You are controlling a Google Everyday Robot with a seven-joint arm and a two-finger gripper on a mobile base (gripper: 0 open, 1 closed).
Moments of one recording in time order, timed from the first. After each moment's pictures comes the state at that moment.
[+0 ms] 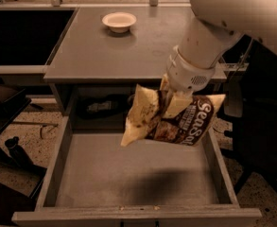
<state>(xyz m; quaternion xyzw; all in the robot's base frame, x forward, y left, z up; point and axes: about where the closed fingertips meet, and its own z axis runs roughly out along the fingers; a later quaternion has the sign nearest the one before) 0.488 -0.079 0.869 -0.77 0.62 0.07 0.13</state>
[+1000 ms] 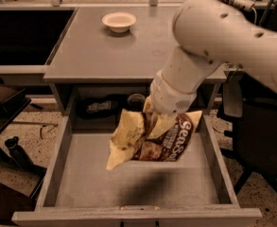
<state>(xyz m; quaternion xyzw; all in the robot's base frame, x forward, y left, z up) 0.457 -0.039 0.827 -0.81 0.56 0.12 0.13</state>
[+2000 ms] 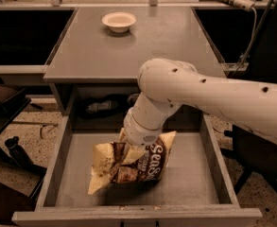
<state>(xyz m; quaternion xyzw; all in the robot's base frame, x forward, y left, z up) 0.442 0.031 0.728 -0.80 0.56 0.15 0.14</state>
